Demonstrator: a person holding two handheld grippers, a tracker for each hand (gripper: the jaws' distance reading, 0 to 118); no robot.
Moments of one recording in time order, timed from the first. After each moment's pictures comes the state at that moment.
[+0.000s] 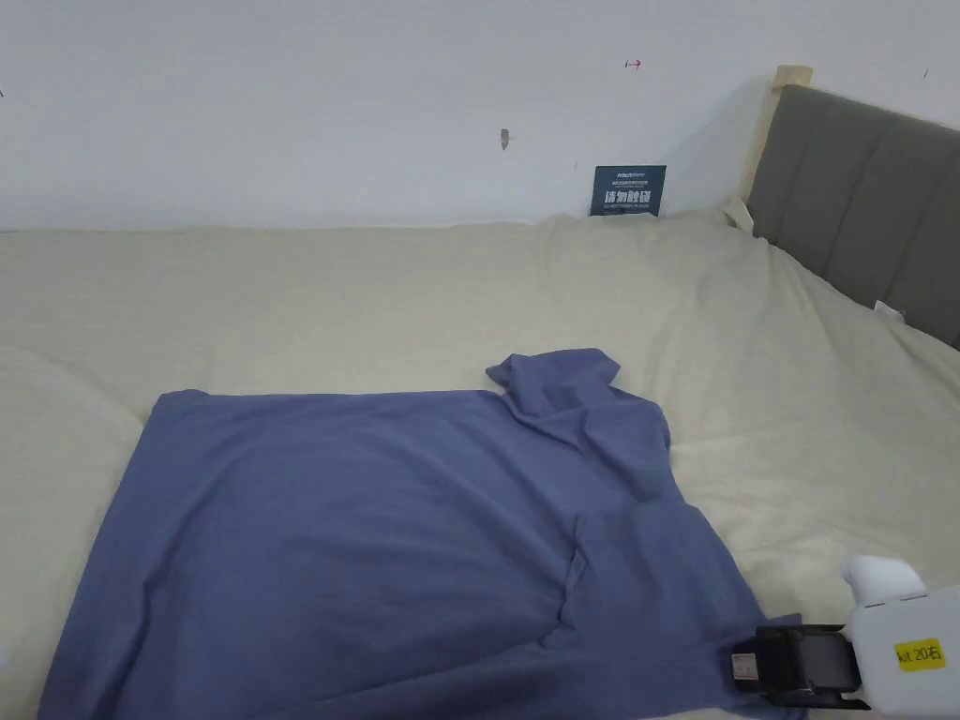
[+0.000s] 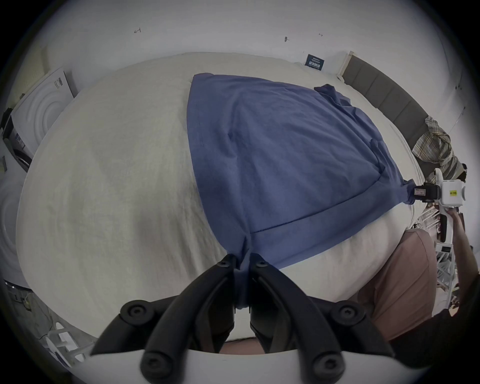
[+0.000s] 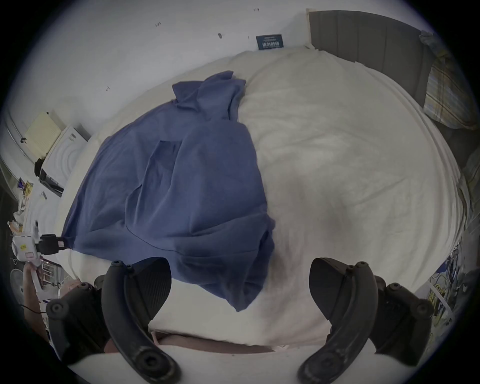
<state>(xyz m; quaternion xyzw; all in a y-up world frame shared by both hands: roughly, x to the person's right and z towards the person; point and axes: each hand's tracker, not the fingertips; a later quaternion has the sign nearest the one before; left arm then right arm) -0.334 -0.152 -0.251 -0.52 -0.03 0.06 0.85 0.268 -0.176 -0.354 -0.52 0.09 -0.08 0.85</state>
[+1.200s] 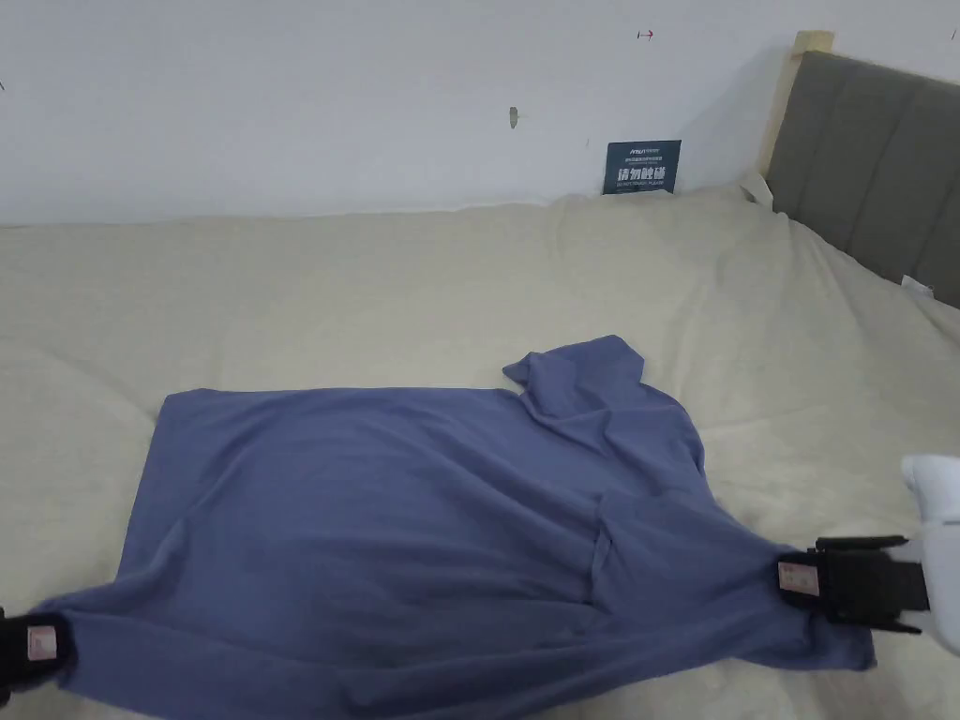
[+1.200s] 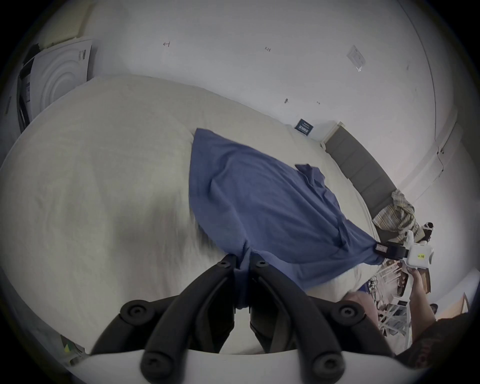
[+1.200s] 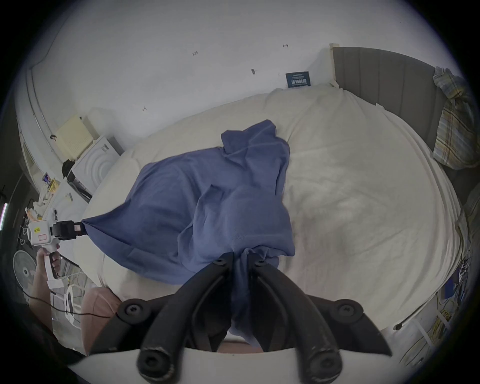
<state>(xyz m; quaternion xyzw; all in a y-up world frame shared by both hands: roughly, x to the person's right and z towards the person) -0.361 -0.085 -0.261 -0.39 -0.06 0.23 0.89 0.245 -0.089 -0.341 -0.43 0.17 -0.09 0.88</state>
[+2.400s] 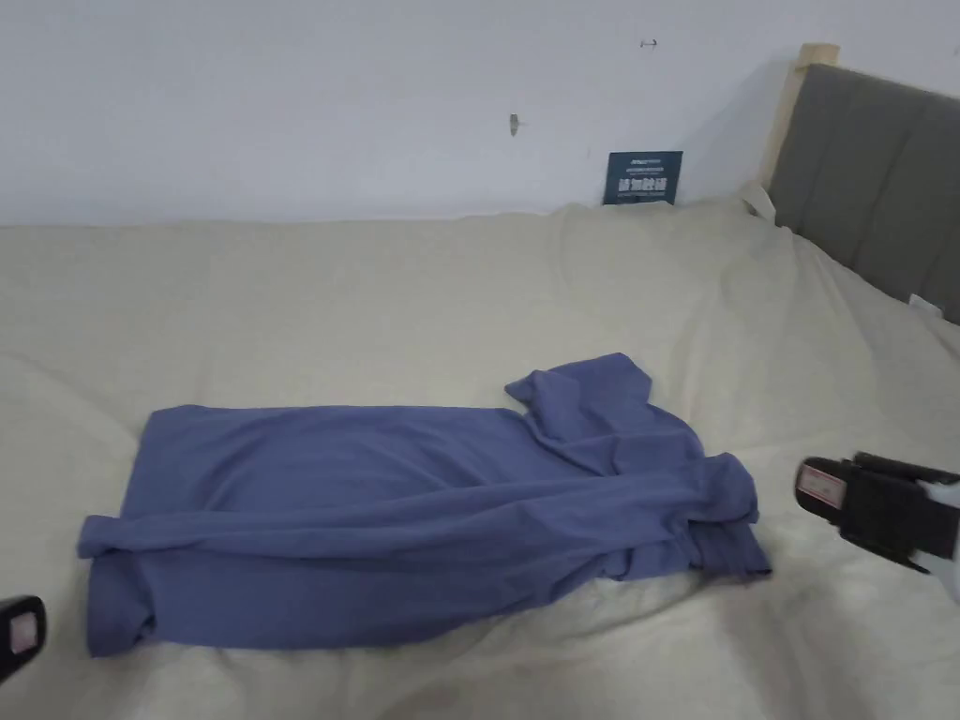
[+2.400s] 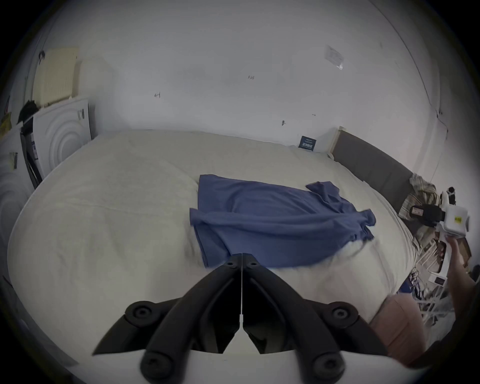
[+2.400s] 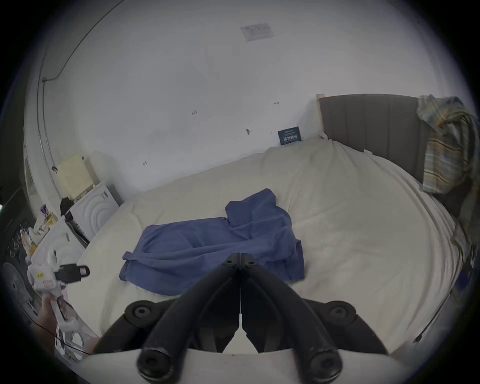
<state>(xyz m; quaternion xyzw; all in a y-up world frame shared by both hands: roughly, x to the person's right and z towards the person) -0.314 -0.080 -0.242 -0.29 -0.02 0.09 0.95 0.226 -0.061 -0.334 -0.27 0.12 -0.14 0.95</state>
